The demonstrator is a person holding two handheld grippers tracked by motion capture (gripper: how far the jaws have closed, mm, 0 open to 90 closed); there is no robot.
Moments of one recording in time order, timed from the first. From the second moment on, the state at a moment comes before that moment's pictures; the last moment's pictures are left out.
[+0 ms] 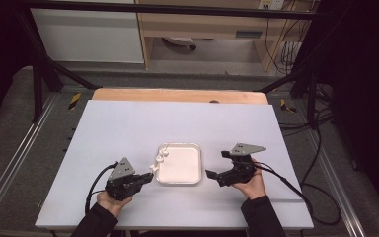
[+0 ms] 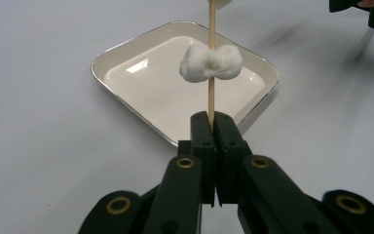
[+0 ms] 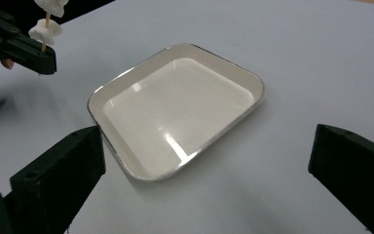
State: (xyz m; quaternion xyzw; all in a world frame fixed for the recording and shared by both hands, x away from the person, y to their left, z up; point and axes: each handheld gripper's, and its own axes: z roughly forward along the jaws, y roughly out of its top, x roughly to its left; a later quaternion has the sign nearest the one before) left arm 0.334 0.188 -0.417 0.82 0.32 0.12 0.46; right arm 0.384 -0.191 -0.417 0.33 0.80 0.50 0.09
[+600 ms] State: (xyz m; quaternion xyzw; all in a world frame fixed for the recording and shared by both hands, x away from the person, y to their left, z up) left arm 0.359 0.163 -0.405 0.83 0.33 0.11 0.43; right arm 0.371 -0.245 -0.441 0.38 0.79 0.47 0.11
